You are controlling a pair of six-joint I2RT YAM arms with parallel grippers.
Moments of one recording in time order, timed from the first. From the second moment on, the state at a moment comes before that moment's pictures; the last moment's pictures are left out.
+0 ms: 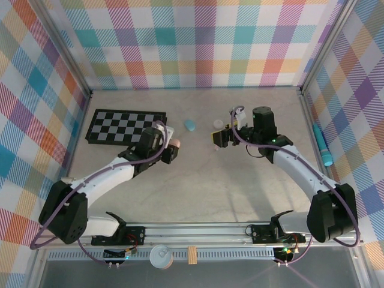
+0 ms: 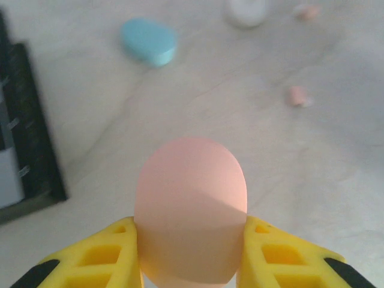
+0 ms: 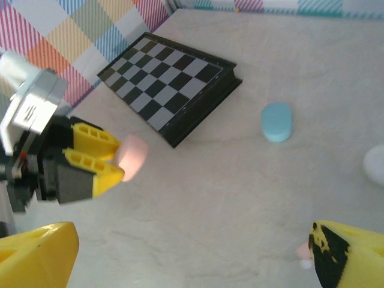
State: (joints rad) left arm -0.56 1.30 0.78 -0.14 0.07 -0.10; right arm 0.35 1.30 0.95 -0.19 -0.62 0.15
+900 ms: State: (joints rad) left arm -0.79 1.33 0.76 0.19 0.26 0.29; right arm 0.42 1.31 0.96 -0.40 -0.87 0.46
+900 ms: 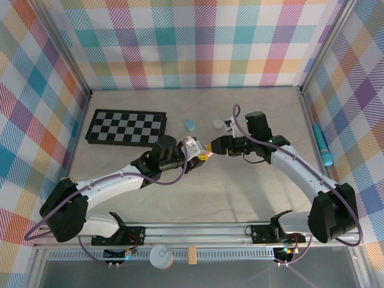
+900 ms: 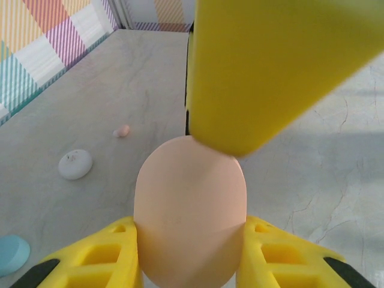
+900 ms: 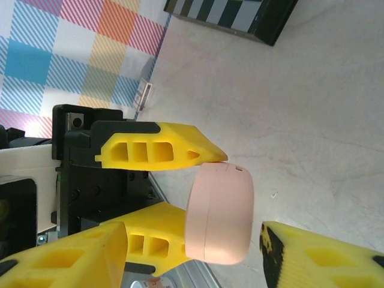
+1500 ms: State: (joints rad) left arm -0.80 1.31 0.72 0.26 0.26 0.32; right arm 0.43 1.32 0.96 -0.43 -0.86 0.50
